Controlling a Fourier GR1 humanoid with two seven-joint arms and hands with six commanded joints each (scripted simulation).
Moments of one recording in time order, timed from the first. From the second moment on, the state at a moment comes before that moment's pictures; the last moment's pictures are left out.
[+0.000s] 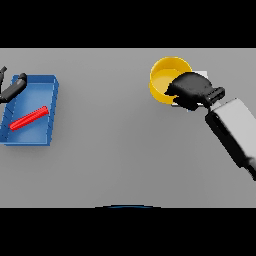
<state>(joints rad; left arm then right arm) -0.53 0.92 -0.58 -1.21 0.44 0.29 0.39 -0.72 -0.52 0.47 -1.23 0.85 0.46 -0.13</state>
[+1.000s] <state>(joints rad) -0.53 0.93 -0.59 -1.22 0.44 0.30 0.42 -0.82 -0.46 0.37 -0.69 0.87 0.27 -0.20</state>
